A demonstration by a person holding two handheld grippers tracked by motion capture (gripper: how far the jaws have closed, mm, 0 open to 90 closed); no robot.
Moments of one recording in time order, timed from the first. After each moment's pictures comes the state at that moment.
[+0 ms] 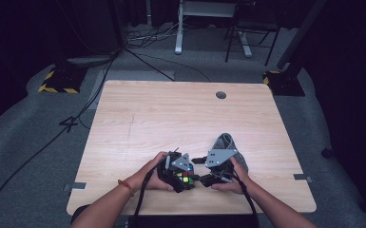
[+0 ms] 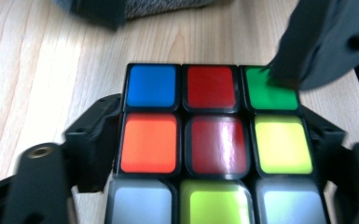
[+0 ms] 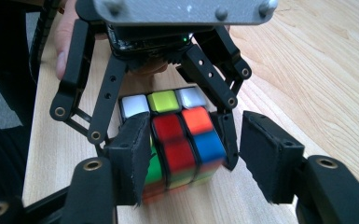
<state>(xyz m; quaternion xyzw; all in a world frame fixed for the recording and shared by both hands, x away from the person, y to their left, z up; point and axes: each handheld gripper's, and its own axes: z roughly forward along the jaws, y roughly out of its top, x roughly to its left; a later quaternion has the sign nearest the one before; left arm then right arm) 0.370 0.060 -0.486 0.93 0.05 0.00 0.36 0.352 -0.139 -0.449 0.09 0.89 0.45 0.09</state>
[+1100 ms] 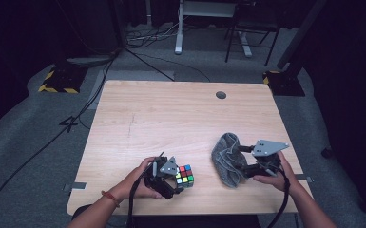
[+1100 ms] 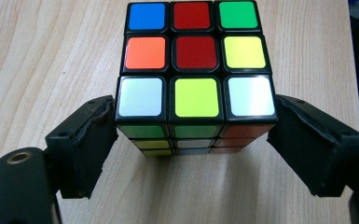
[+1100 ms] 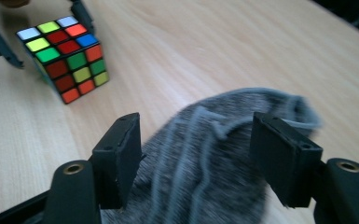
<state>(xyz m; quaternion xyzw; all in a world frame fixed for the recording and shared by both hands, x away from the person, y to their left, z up) 0.341 0.092 -0.478 0.93 0.12 0.04 0.34 0.360 -0.266 -0.416 0.20 0.87 0.41 0.17</state>
